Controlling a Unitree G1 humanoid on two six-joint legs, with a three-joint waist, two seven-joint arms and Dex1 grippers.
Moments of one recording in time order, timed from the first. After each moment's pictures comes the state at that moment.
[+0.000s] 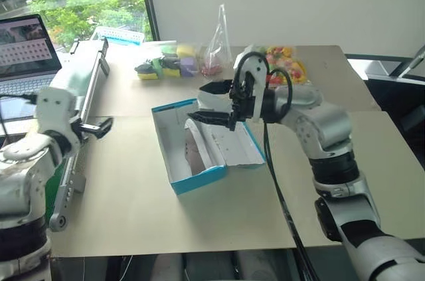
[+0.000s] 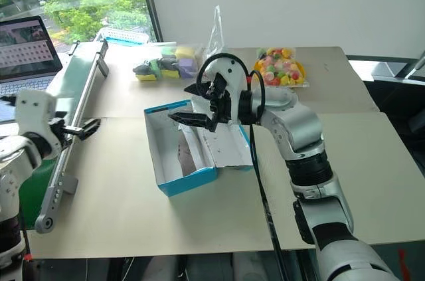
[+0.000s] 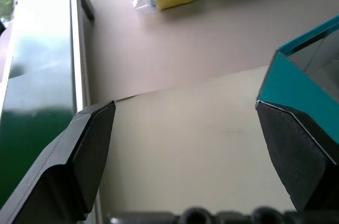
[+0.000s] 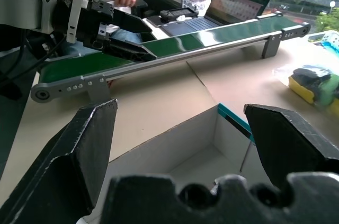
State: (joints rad) left arm -0.26 0.65 0.57 -0.41 -0.32 1.07 -0.30; right arm -0.89 -0.34 0.16 0.00 0.44 0.67 0.99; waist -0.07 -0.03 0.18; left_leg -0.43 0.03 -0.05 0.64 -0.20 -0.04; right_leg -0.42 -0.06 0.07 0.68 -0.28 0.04
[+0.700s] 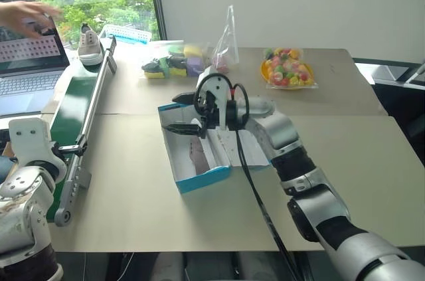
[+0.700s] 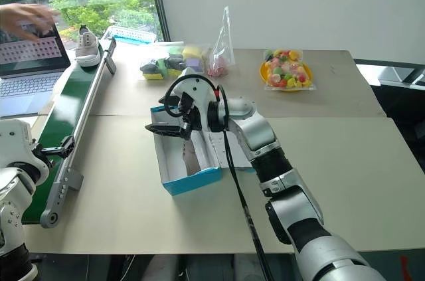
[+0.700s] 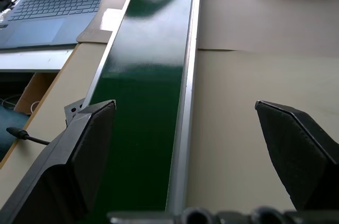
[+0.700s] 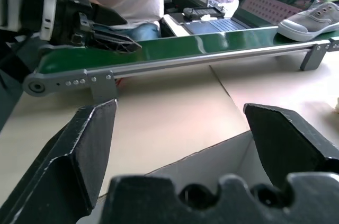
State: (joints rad) left arm -0.14 0.52 0.61 -0.44 -0.28 0.98 -0.17; right arm -0.97 -0.12 0.26 0.35 0.21 0.33 0.90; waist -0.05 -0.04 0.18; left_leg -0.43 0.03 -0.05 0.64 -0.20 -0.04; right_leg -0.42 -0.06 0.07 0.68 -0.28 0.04
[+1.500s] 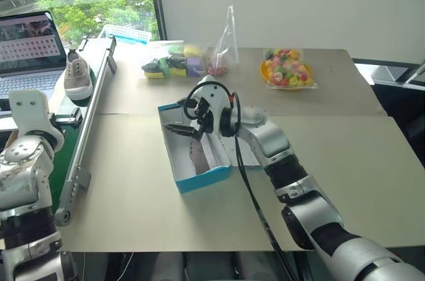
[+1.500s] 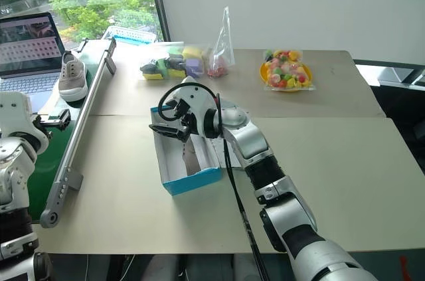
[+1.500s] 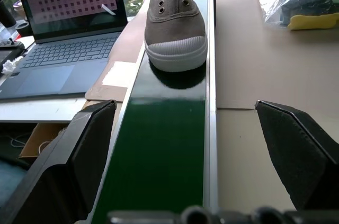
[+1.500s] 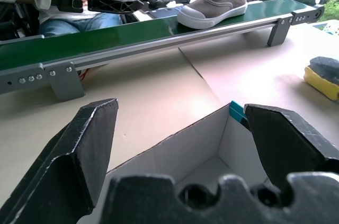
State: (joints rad) left arm -0.43 0.64 0.46 0.06 -0.20 0.66 -0.18; right arm -0.89 -0.09 0.26 0.32 0.18 0.37 0.80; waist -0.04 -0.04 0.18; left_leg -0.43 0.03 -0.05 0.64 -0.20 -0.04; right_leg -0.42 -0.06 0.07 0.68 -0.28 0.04
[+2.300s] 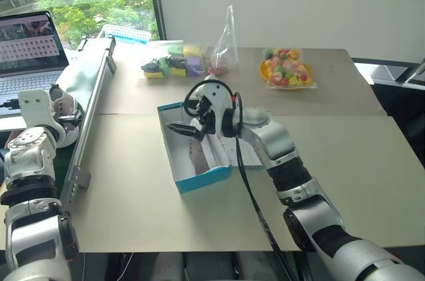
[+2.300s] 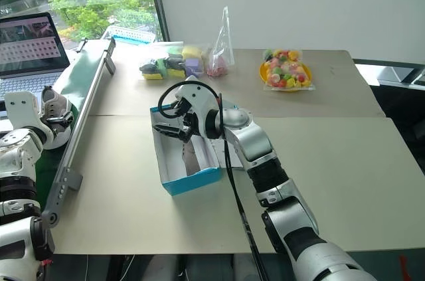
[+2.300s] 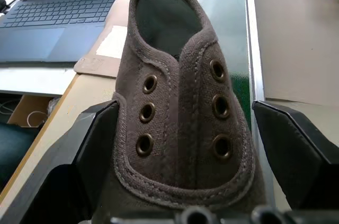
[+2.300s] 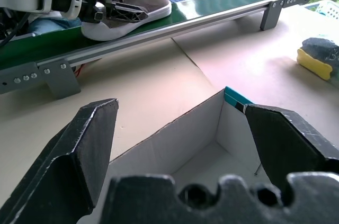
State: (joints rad) left arm -0.62 0.71 0.42 0.59 -0.20 0.49 -0.26; right arm -0.86 -0.10 0.24 0.22 0.18 0.49 0.76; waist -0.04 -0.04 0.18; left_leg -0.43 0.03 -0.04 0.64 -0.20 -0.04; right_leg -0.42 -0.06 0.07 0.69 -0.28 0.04
